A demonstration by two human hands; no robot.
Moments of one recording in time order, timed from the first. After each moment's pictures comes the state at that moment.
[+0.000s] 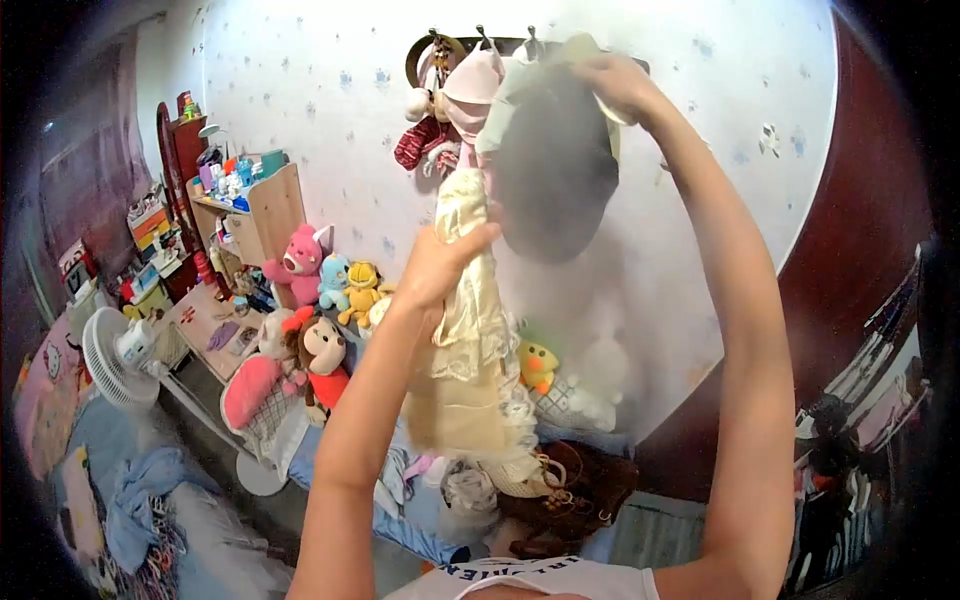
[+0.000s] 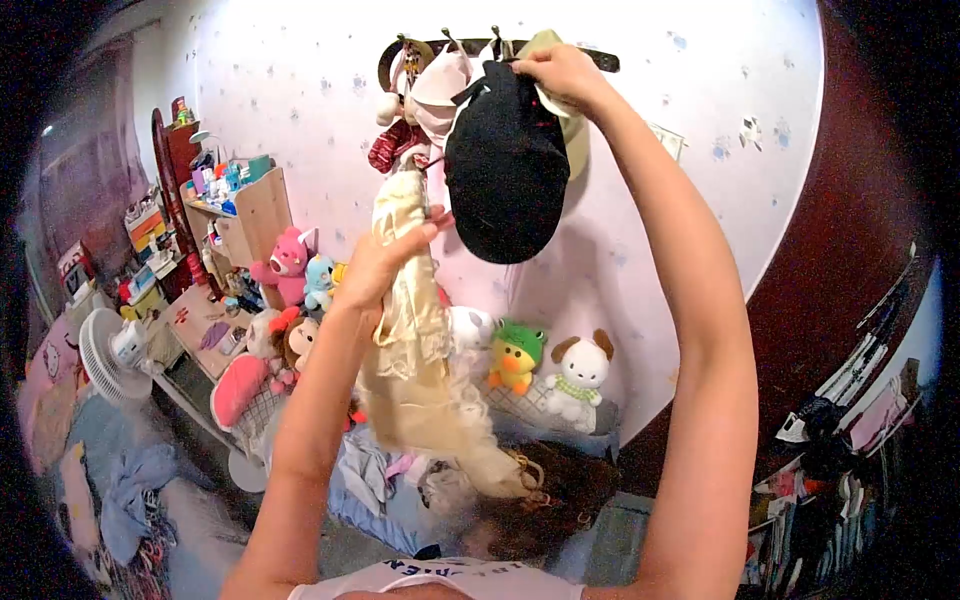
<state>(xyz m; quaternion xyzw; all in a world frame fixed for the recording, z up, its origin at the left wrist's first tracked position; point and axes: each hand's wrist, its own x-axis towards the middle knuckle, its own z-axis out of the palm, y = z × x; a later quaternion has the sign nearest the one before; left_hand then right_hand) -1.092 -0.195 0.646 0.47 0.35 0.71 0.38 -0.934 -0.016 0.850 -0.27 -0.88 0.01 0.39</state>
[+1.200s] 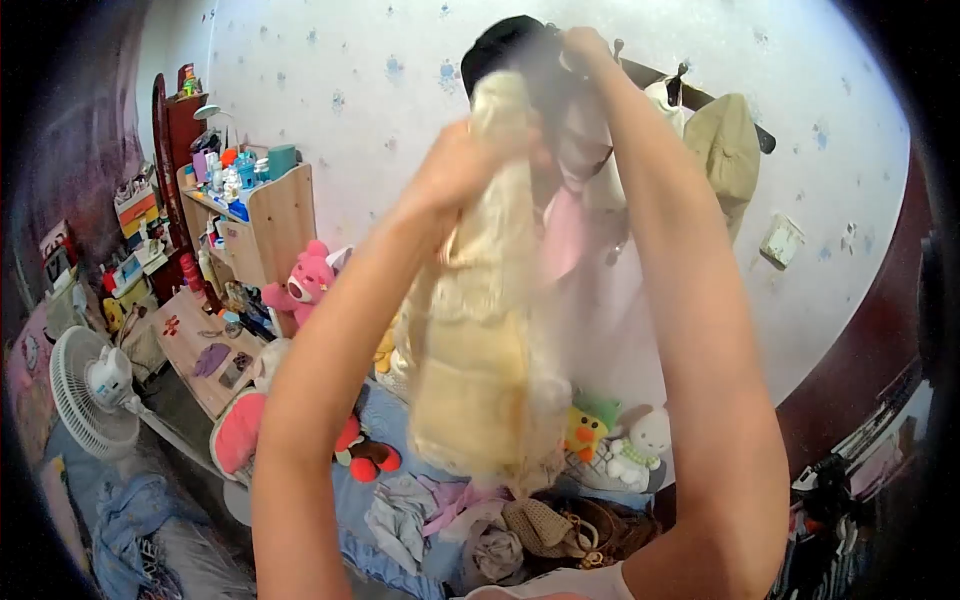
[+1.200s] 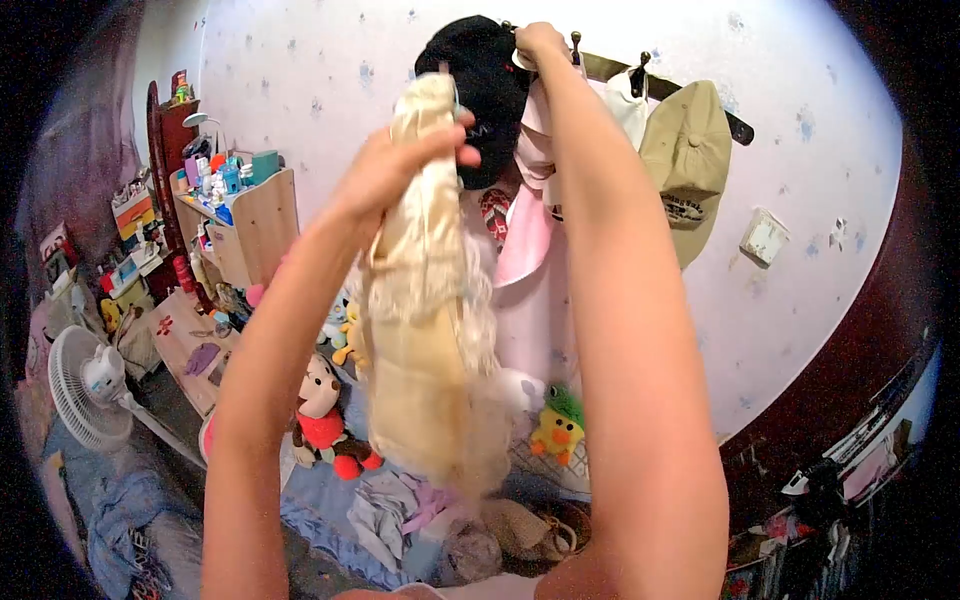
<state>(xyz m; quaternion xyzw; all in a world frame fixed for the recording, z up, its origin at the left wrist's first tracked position) -1.277 -0.104 0.734 0.58 0.32 0.68 0.32 -1.249 0.270 0.932 -0.42 -0.78 -0.21 0.41</state>
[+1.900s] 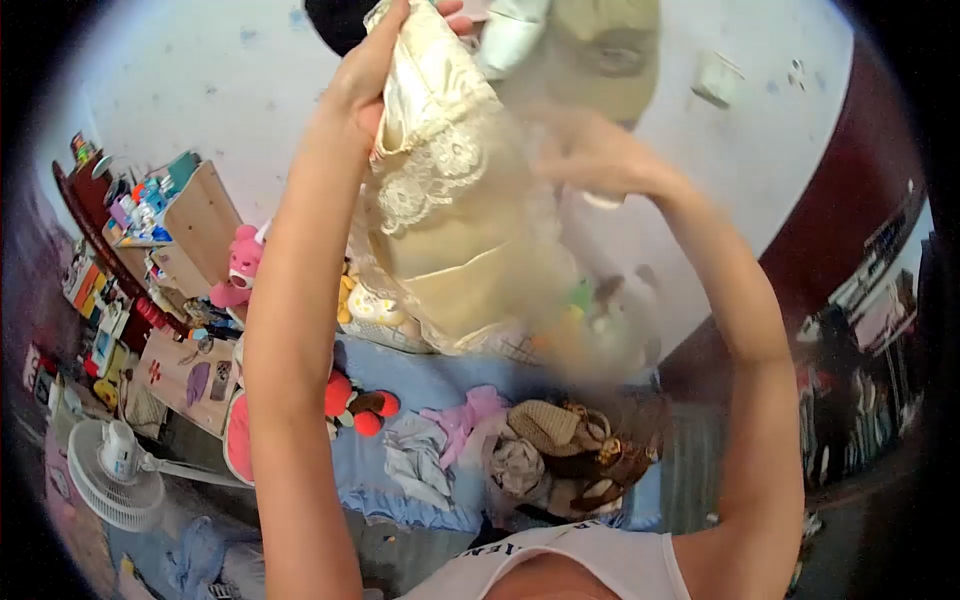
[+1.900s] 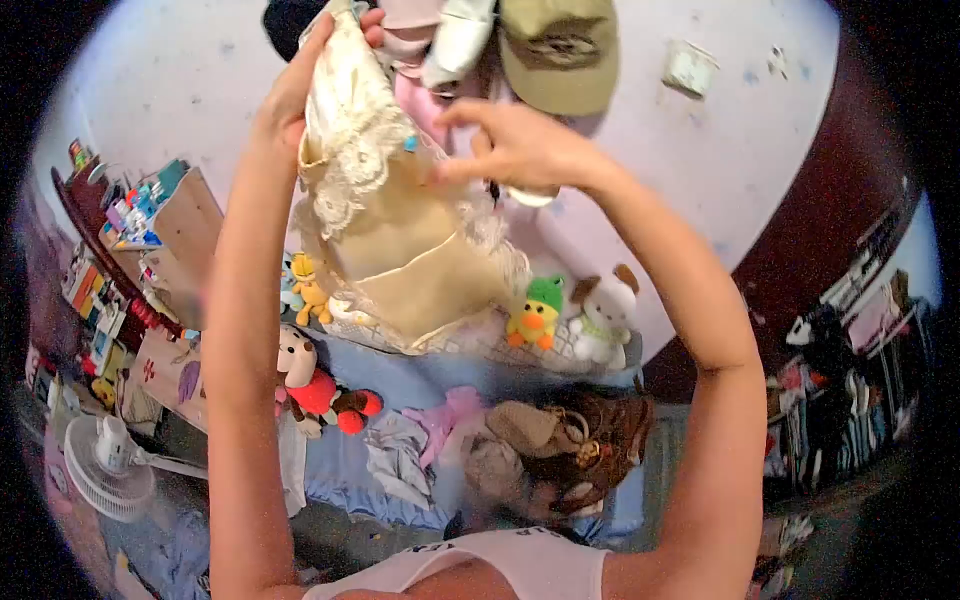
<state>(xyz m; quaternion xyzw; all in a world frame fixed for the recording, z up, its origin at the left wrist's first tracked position) -1.268 -0.009 0.730 0.59 0.04 0.50 0.63 -0.999 -0.020 0.702 -0.24 -0.93 0.13 0.25</state>
